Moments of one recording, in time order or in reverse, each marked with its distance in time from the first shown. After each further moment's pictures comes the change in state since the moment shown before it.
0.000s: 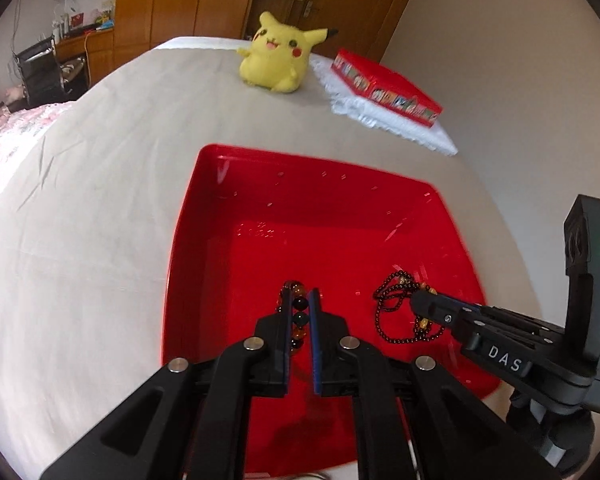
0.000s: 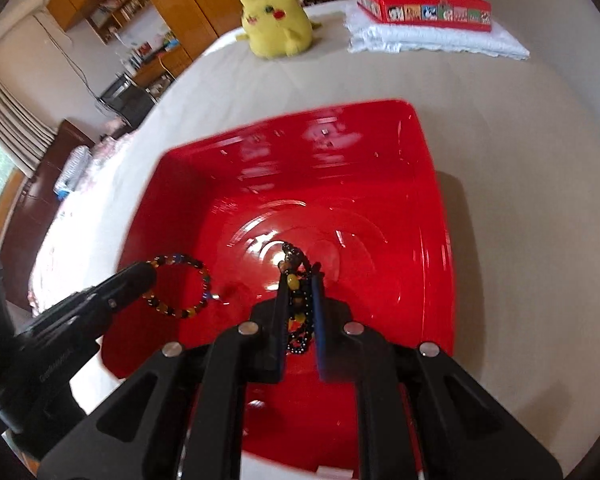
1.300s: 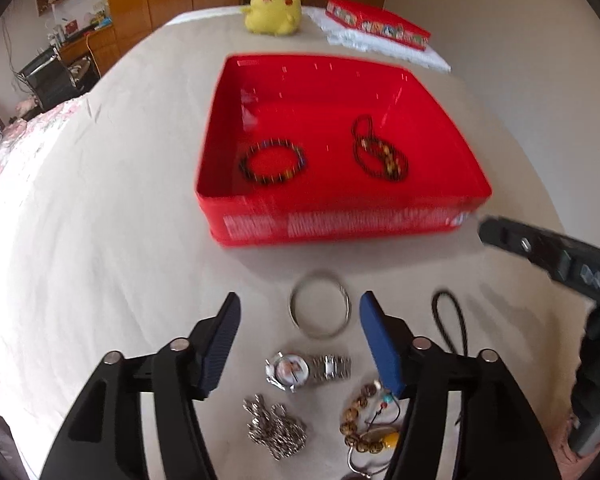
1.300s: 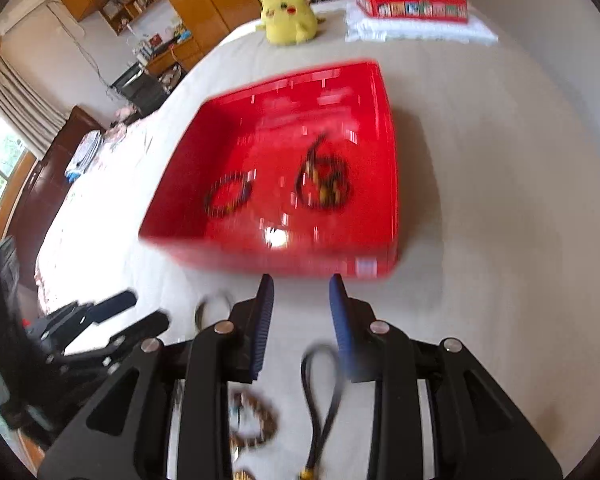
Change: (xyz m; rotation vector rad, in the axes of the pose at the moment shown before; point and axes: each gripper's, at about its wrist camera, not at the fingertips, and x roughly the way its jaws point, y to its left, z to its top) left arm -0.071 -0.021 -0.119 0.105 0.165 0.133; right arm -0.089 0.004 -0.110 -0.014 0.011 0.035
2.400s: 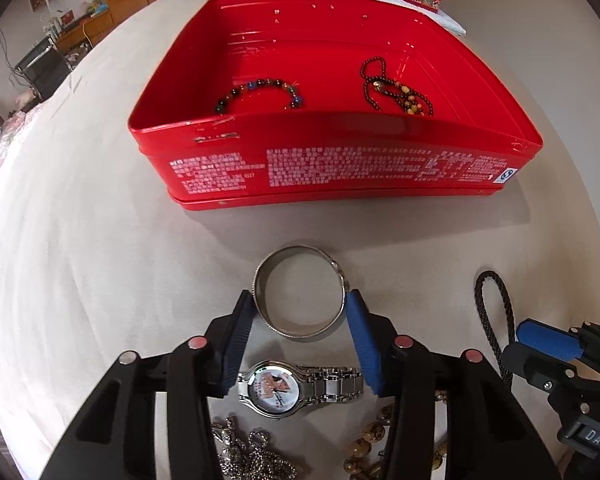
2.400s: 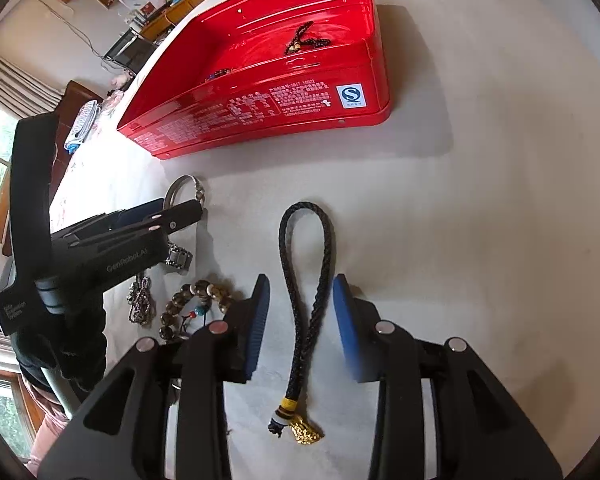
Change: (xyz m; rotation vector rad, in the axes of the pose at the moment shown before) left arm 0.059 -0.016 -0.009 0.010 0.075 0.039; right arm 0.024 -0.018 -0.073 0.028 0.149 0.022
